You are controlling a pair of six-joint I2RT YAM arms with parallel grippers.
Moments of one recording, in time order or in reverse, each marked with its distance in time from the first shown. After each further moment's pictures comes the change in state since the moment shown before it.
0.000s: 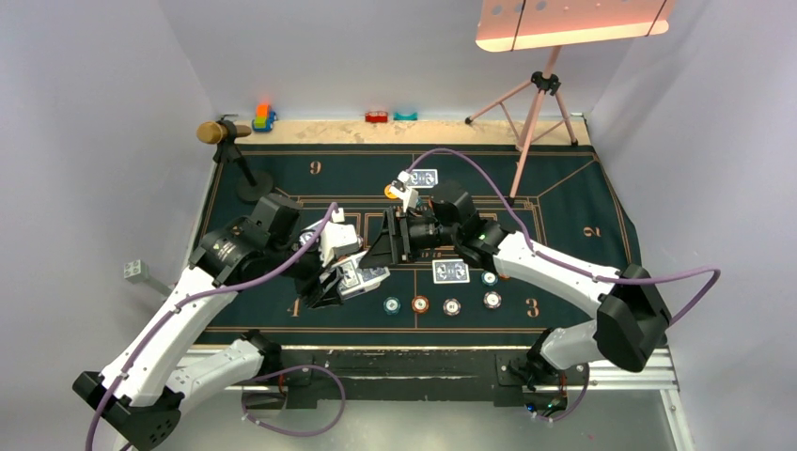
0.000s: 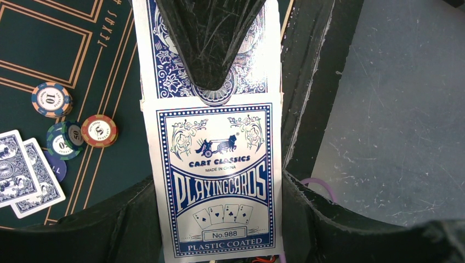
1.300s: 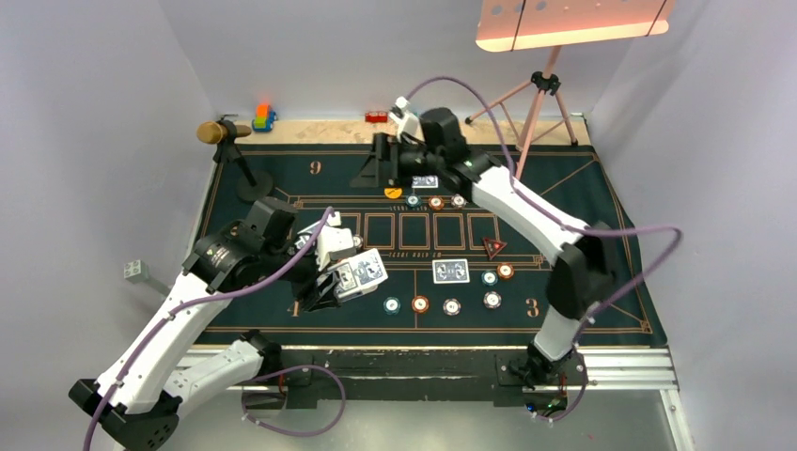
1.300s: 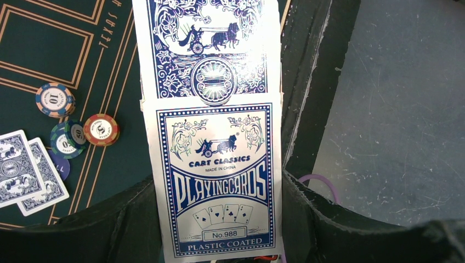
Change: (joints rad) left arm -0.001 -0.033 0.000 -0.019 0.000 0.018; right arm -0.175 0.422 0.678 -0.334 0.110 -0.217
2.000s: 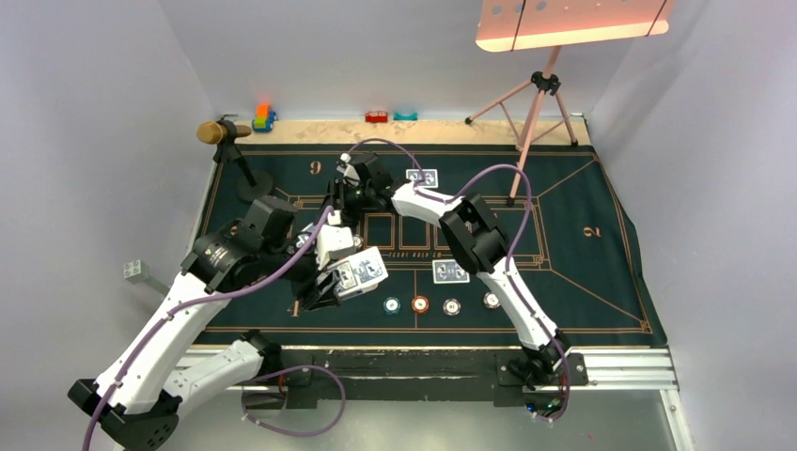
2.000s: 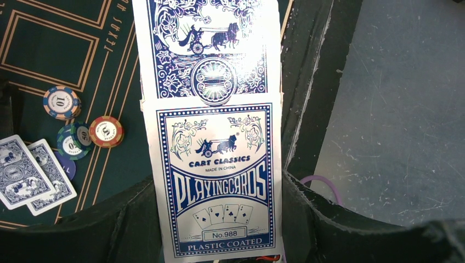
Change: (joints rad) left arm -0.004 0.004 0.016 -0.002 -0.006 0.002; right arm 0.101 0.732 0.346 0.225 -0.125 0.248
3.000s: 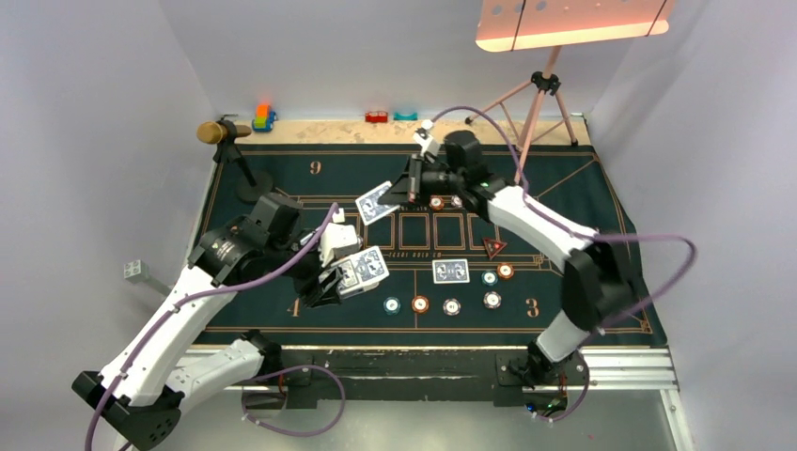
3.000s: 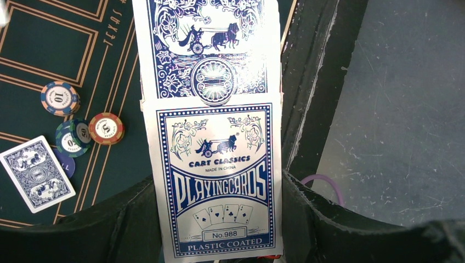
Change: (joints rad) left arm 0.000 0.035 0.000 0.006 -0.012 0.004; right arm -0.198 -1.009 -0.803 0.001 -0.005 -0.074
